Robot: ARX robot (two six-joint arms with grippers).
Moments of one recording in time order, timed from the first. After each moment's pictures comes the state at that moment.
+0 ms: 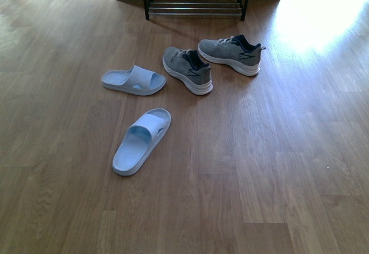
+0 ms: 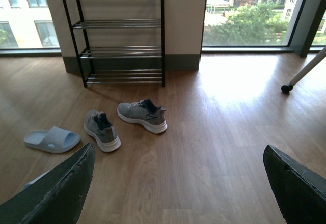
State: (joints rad) left arm 0.00 0.02 0.01 0.00 0.00 0.00; right arm 0.00 0.00 0.02 0.00 0.00 0.00
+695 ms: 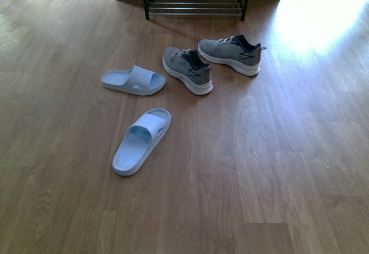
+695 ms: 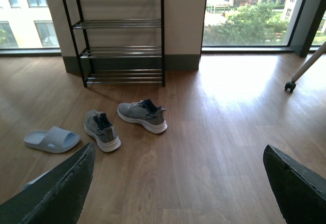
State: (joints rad) left arm 0.00 0.02 0.01 0.00 0.00 0.00; right arm 0.00 0.00 0.02 0.00 0.00 0.00
